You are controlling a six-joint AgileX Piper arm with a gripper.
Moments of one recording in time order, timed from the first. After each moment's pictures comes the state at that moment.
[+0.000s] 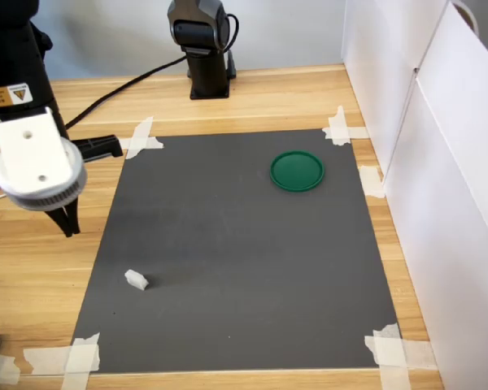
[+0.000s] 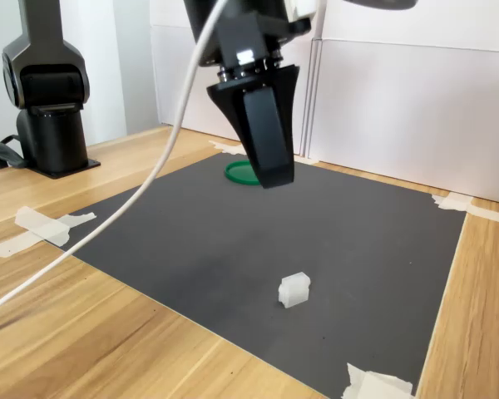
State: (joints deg) arm -15.6 104.1 -91.3 8.0 56.8 -60.5
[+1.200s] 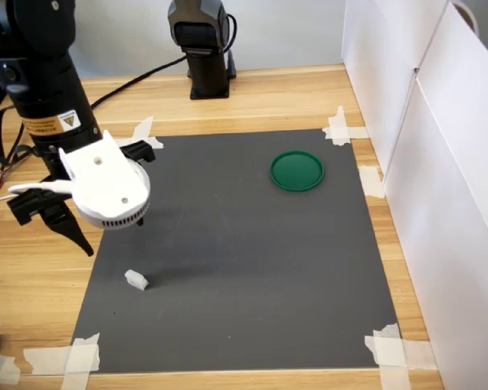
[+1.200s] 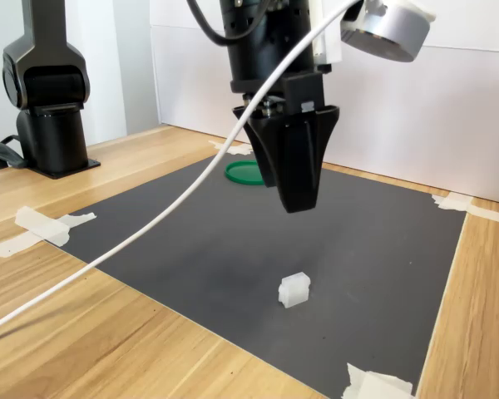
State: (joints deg) arm -10.1 108.5 -92.0 4.9 59.7 -56.6
